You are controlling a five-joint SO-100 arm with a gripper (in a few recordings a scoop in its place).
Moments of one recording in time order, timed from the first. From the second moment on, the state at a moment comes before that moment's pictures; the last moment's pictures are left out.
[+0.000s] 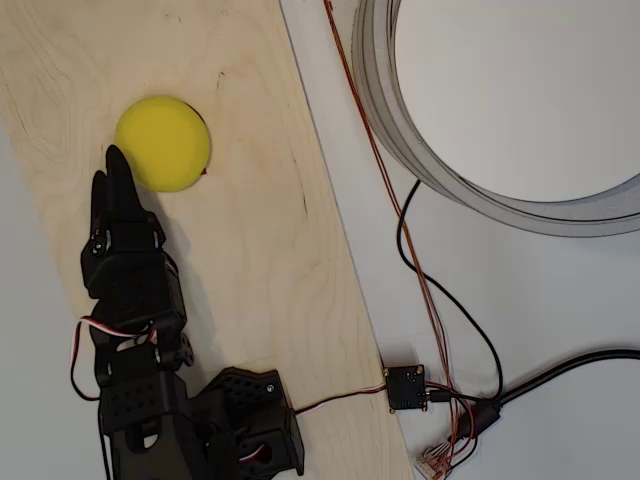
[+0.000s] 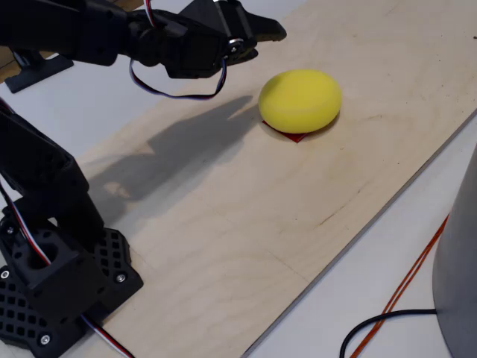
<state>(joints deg) 87.4 112.3 151.1 -3.3 42.9</state>
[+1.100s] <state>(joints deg) 96.1 94.0 123.1 -8.9 14.7</state>
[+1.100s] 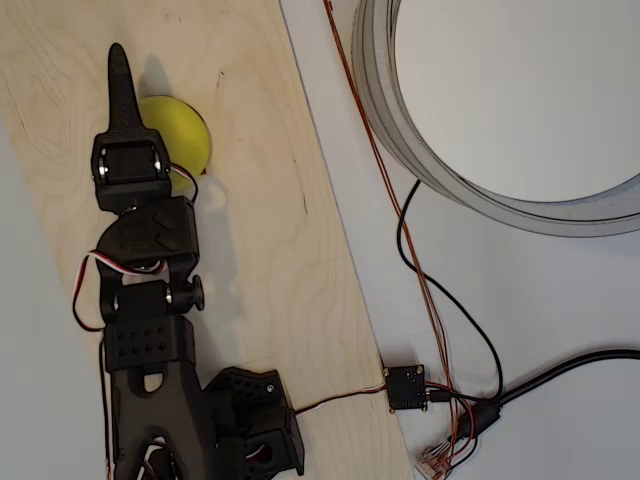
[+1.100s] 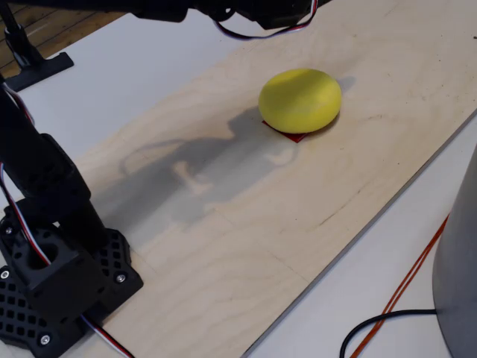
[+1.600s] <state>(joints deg) 90.4 104.9 124.1 -15.0 -1.8</state>
